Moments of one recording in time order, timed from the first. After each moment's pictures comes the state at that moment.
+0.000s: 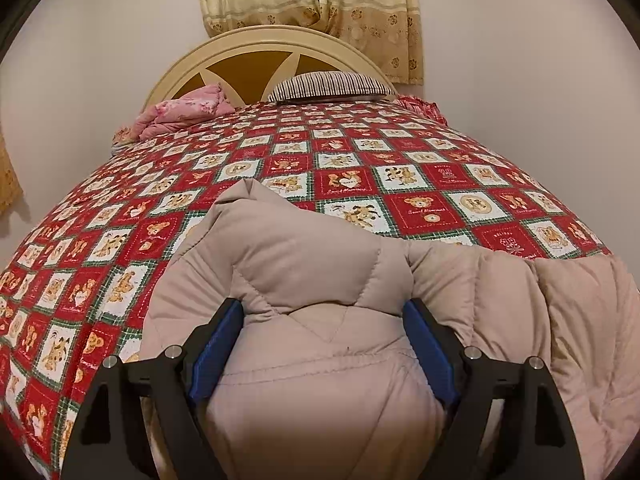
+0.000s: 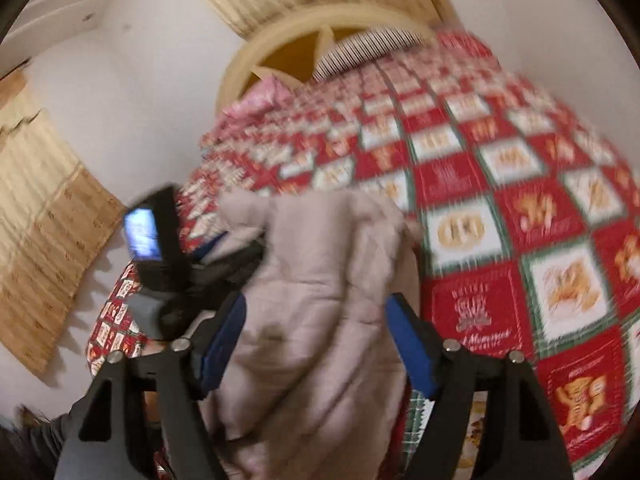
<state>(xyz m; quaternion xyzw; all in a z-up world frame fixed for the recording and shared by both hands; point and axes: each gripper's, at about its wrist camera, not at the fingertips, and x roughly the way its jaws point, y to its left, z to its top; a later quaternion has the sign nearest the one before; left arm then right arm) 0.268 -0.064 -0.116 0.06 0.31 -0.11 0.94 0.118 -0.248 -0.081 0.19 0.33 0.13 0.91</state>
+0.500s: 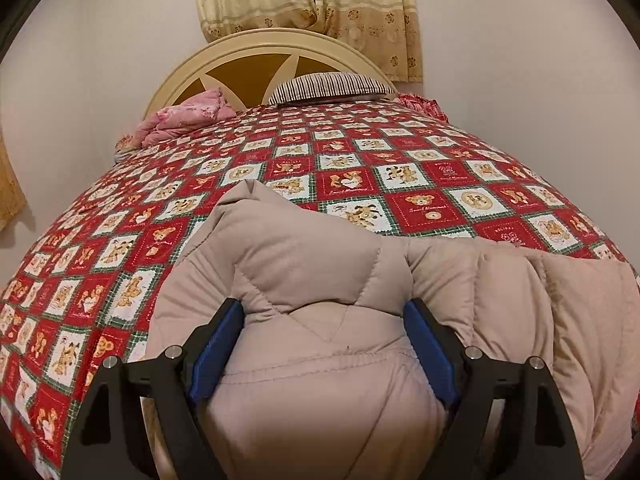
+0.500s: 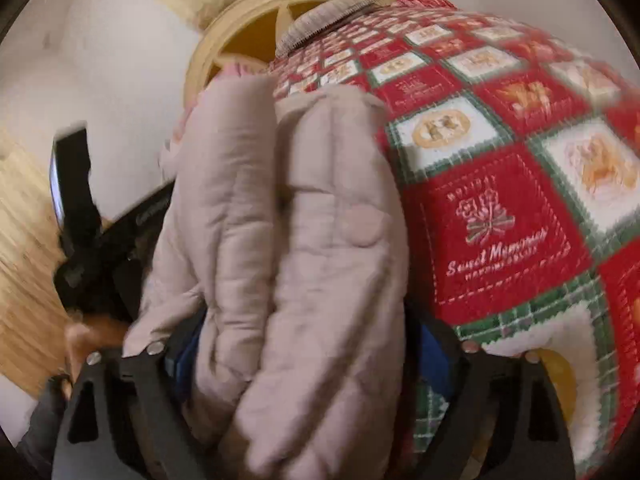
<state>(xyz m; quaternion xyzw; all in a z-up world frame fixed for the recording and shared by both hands) 0.262 -0.067 -0.112 0.08 0.31 -0.10 0.94 0.132 -0.255 -0.179 0.26 0.37 0.10 0.89</state>
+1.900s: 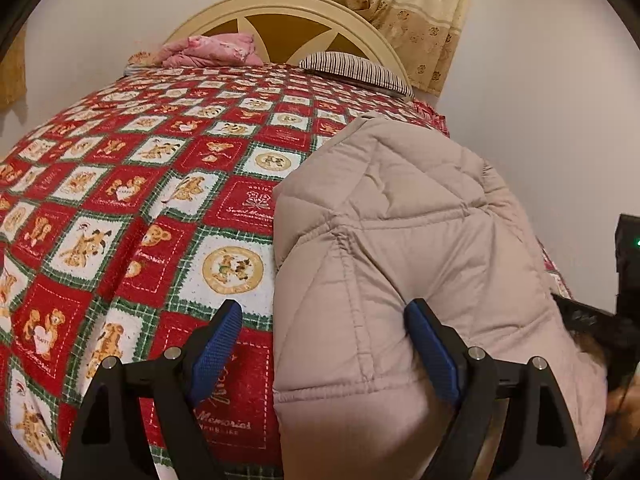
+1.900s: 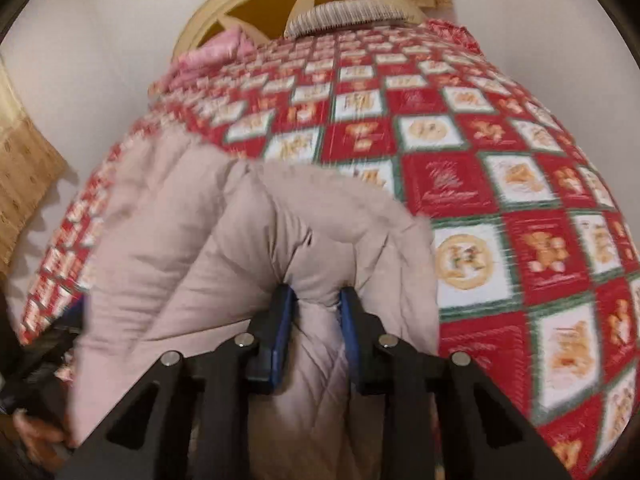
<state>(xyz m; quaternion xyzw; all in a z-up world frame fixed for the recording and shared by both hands) 0.211 0.061 -0.114 -0.08 0.37 -0.13 0.91 0.219 -0.217 -0.127 0.09 0.43 0.04 0.90</state>
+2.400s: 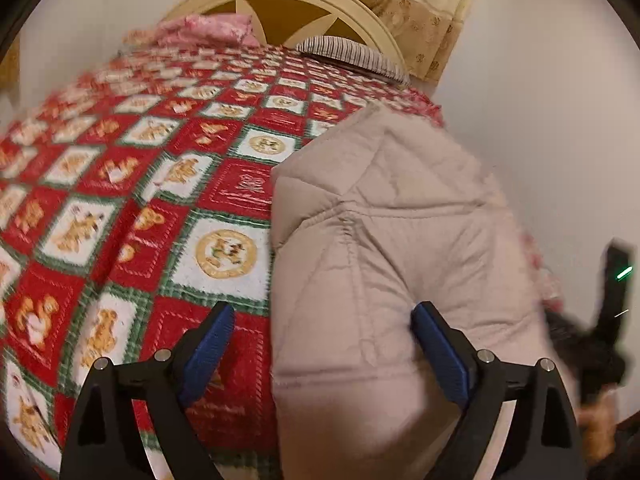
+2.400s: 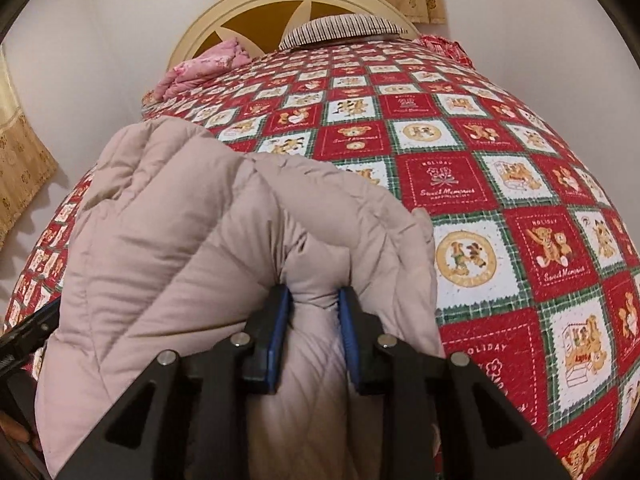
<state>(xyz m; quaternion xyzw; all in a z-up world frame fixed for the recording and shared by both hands) 0.212 0.076 -0.107 -0.14 0.41 -0.17 0.89 0.210 -0.217 -0.138 0.09 0.40 0.02 0.91</state>
